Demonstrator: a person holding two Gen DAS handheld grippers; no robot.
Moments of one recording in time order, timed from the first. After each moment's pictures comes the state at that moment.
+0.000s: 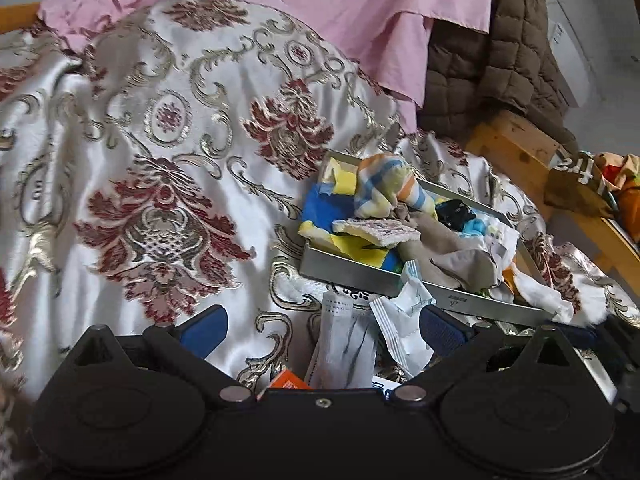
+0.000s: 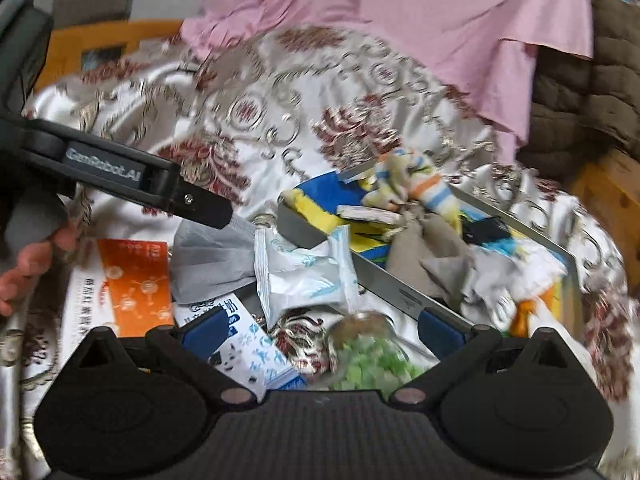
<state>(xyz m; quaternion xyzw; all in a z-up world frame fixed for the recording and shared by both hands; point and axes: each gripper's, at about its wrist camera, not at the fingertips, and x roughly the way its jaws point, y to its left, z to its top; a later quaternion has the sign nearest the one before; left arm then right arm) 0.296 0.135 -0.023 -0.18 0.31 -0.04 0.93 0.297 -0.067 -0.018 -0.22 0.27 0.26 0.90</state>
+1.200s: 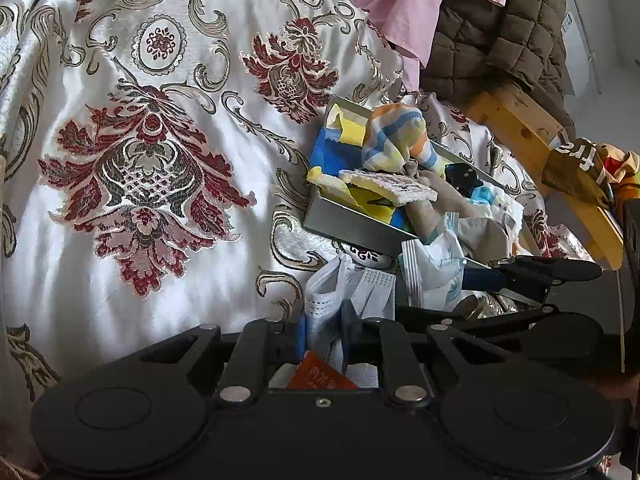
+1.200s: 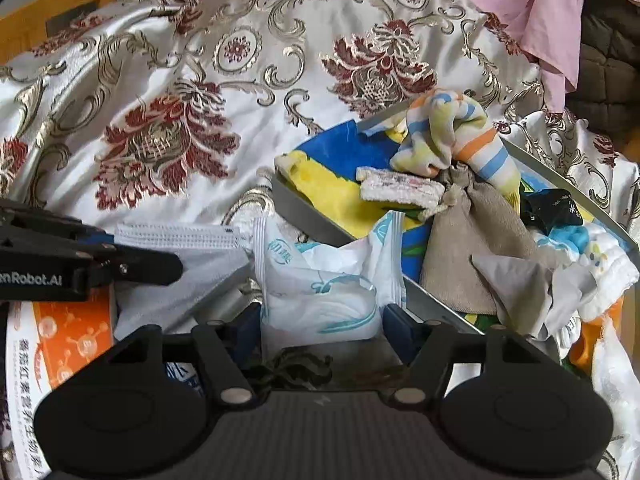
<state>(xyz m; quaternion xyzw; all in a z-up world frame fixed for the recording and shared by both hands) 0.321 0.156 -0.060 -0.23 0.36 -0.08 0.90 0.380 -0.023 -0.037 -0.21 0.38 0.27 0.86</state>
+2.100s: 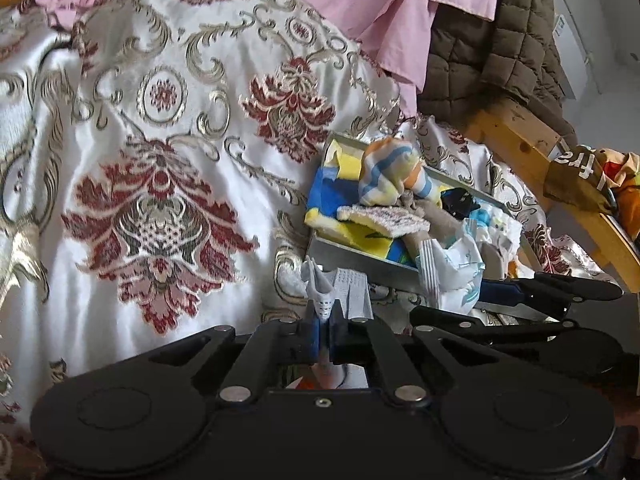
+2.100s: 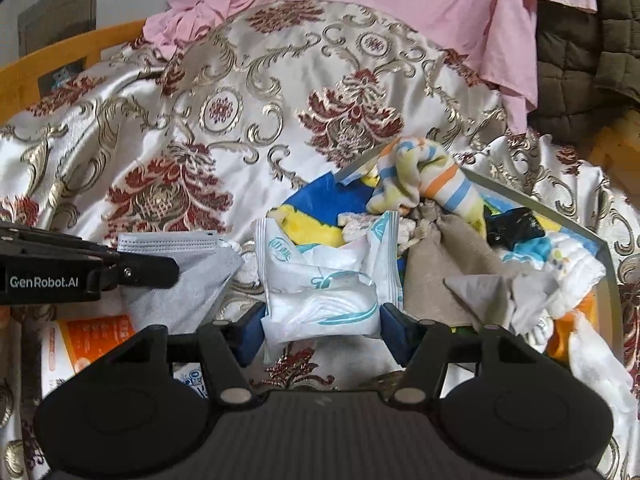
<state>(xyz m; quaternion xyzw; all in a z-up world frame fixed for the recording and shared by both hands) 0.310 0.152 -0.029 -0.19 0.33 -0.06 0.92 0.356 -0.035 -0.010 -0.16 0.32 0.25 0.90</state>
